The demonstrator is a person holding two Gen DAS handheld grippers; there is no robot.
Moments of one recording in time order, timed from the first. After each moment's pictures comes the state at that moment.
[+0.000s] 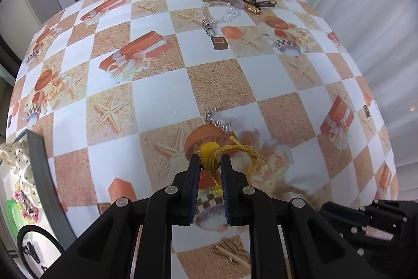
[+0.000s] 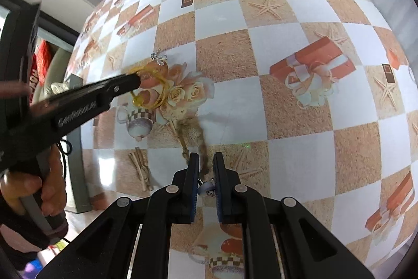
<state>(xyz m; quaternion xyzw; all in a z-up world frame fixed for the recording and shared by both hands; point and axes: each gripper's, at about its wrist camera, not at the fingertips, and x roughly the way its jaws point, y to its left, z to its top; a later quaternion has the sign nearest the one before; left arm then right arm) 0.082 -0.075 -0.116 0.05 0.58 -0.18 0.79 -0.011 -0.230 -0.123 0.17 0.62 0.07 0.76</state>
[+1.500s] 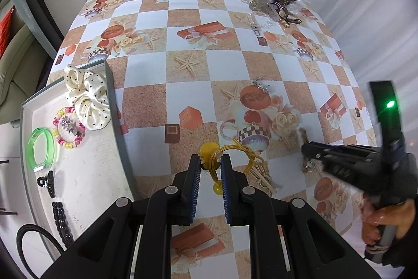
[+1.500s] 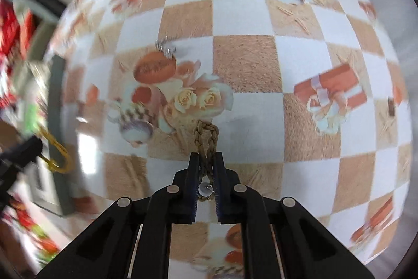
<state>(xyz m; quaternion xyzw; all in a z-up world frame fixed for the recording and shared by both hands) 0.016 0.021 -0.065 -0.01 0.60 -0.12 0.79 0.032 -0.193 -0.127 0.10 0.66 0.06 0.74</state>
